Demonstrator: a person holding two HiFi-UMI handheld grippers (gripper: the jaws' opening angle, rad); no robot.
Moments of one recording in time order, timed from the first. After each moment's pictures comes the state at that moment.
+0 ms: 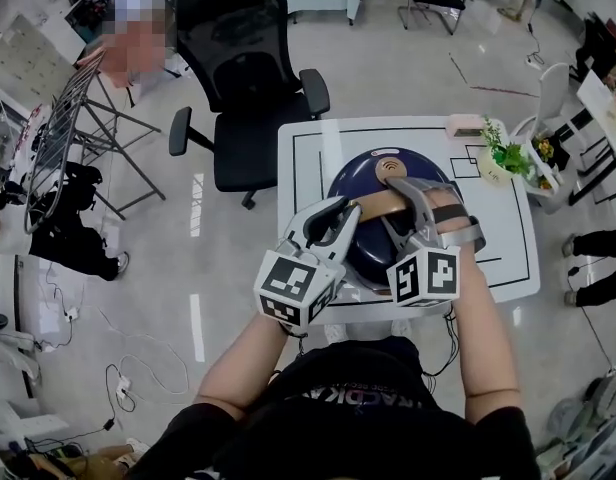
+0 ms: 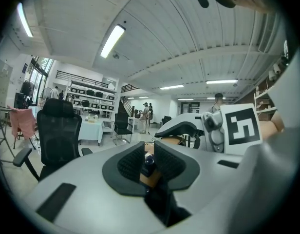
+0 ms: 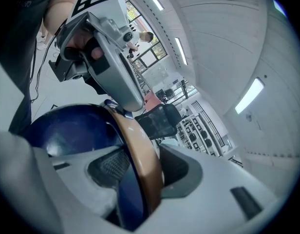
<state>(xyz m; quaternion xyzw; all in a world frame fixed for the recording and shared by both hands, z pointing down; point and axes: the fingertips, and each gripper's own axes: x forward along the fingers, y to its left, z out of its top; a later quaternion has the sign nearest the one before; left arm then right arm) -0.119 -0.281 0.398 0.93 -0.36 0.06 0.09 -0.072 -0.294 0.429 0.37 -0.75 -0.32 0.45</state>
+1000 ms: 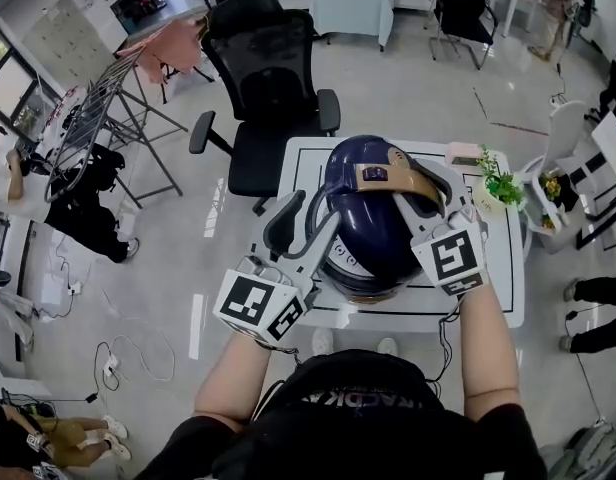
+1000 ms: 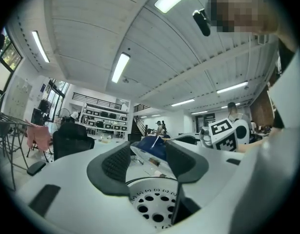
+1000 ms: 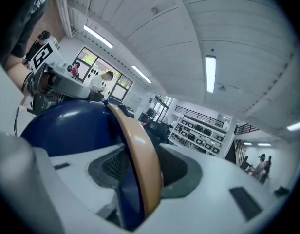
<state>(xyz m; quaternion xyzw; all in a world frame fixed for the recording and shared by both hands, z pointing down) -0.113 -0.242 0.305 0.89 -0.45 -0.05 0.03 0.007 -0.301 0.340 0.43 -0.86 -0.17 0.20</state>
